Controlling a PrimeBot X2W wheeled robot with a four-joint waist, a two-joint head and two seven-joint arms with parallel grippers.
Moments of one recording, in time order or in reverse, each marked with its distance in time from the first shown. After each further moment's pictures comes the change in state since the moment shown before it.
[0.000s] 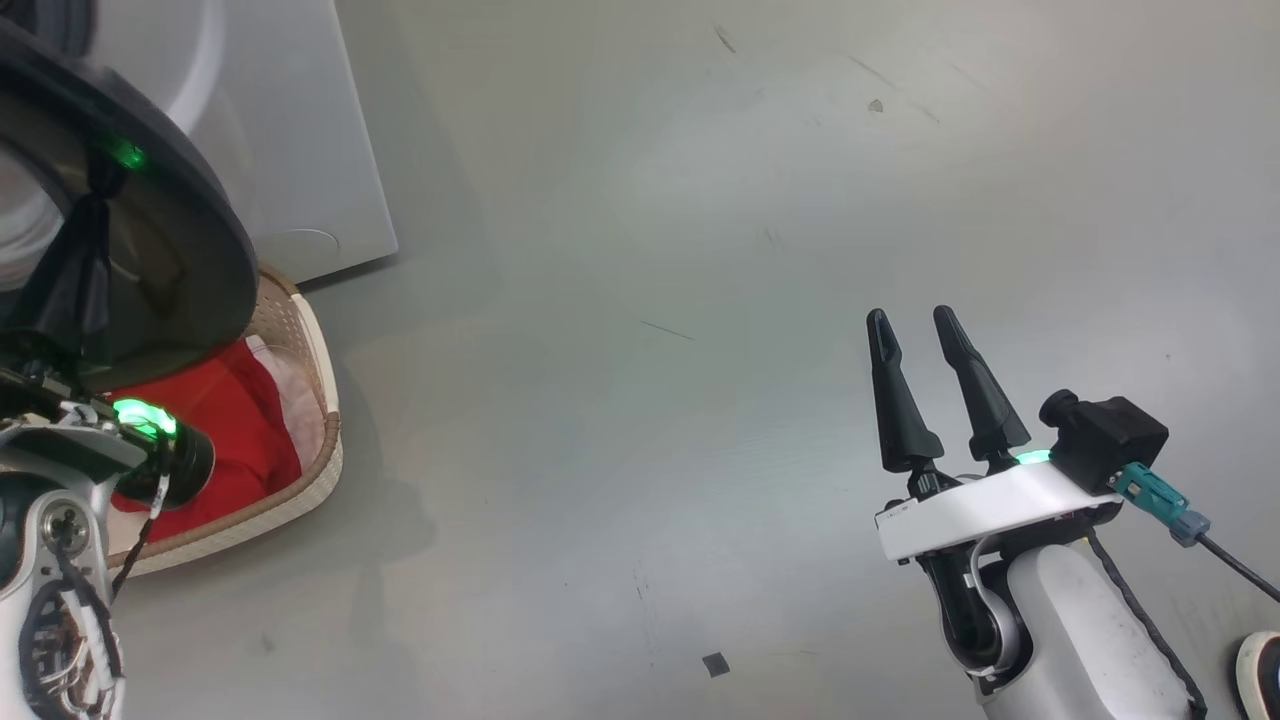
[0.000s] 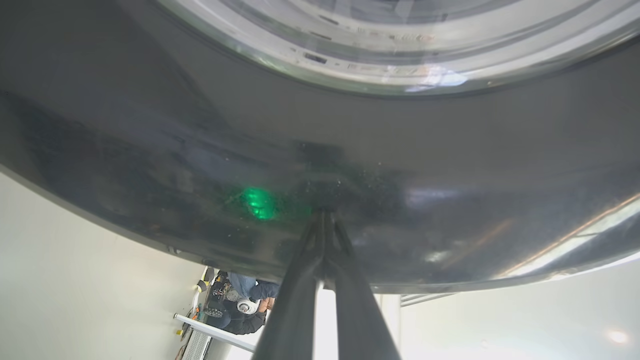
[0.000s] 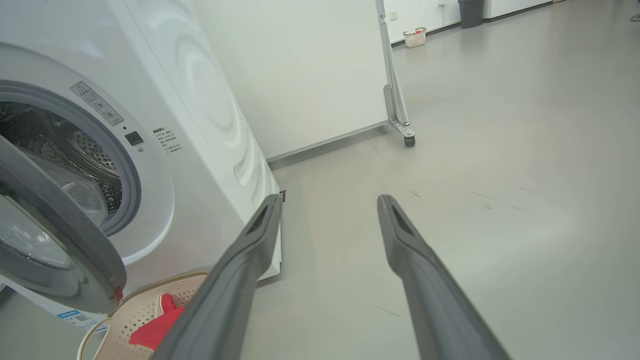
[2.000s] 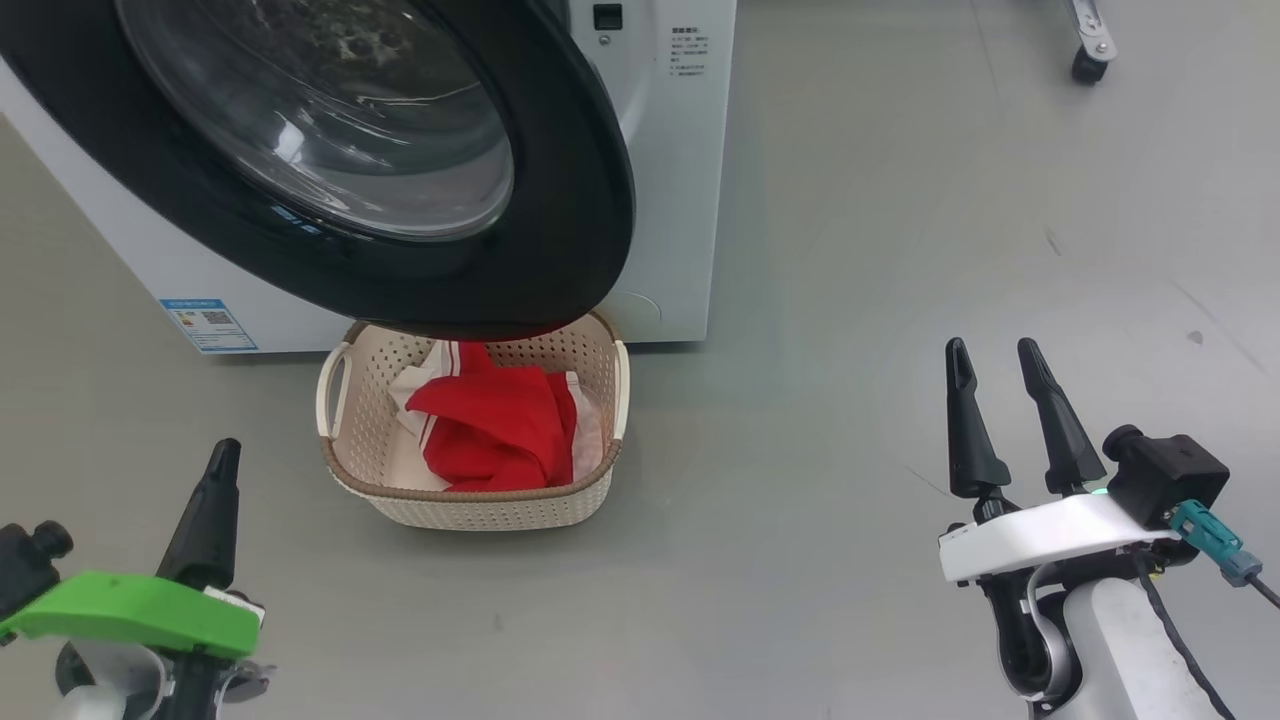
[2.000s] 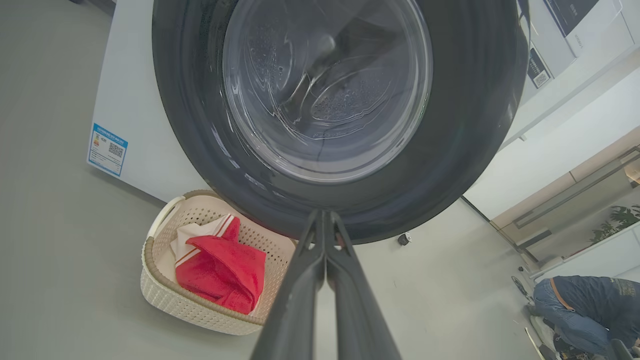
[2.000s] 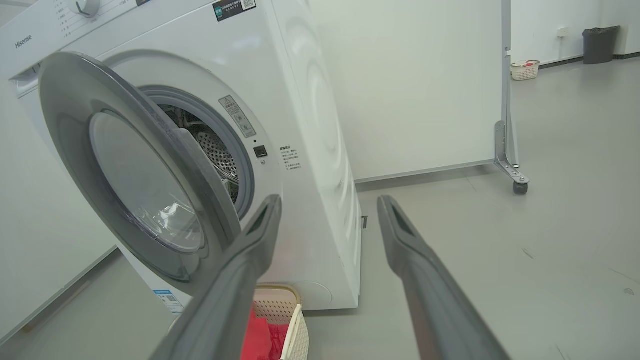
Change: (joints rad) left arm 0.292 0.153 -0.353 0.048 0.890 -0.229 -0.274; right arm 0.073 -0.014 -0.125 -0.007 -0.102 -0.008 -0.005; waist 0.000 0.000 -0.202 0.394
